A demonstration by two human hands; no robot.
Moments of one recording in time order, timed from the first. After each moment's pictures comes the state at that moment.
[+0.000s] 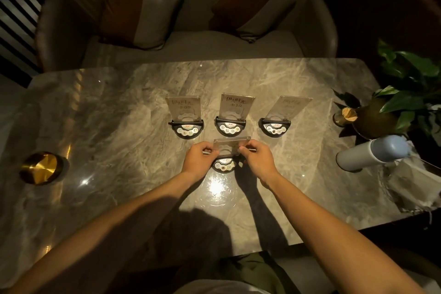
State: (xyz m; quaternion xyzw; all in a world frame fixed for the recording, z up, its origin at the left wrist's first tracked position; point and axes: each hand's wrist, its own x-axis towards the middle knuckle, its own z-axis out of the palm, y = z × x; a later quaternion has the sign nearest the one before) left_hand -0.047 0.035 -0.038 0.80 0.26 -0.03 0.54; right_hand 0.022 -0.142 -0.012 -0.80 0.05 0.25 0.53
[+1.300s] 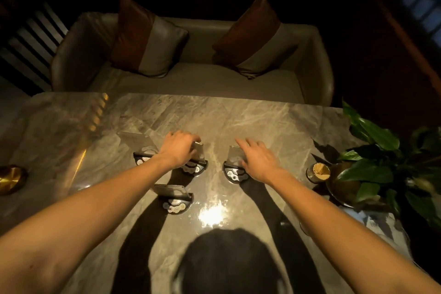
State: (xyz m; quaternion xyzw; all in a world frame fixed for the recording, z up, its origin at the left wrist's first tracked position) left_hand 0.119 -0.004 0.058 0.98 0.13 -0.10 0.11; right_hand 0.231 -0.238 0.046 -0.90 -0.38 0.21 0.03
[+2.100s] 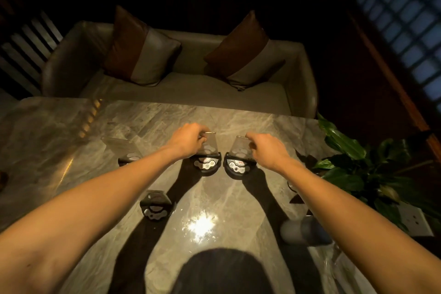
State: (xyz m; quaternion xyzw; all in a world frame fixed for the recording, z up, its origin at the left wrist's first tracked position) left_hand 0.172 -0.055 0.101 0.95 0.15 -0.03 0.27; right_hand 0.284 -0.277 0.110 -0.91 -0.36 0.16 0.10
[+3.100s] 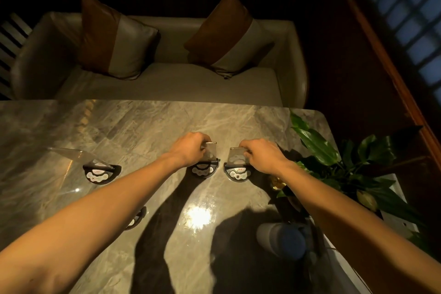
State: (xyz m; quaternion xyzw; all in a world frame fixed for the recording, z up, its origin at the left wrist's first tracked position) left_hand 0.255 -0.138 0.062 0.95 0.14 -0.14 0.23; right_hand 0.363 -0.354 0.065 -0.89 -0.37 0.25 0.10
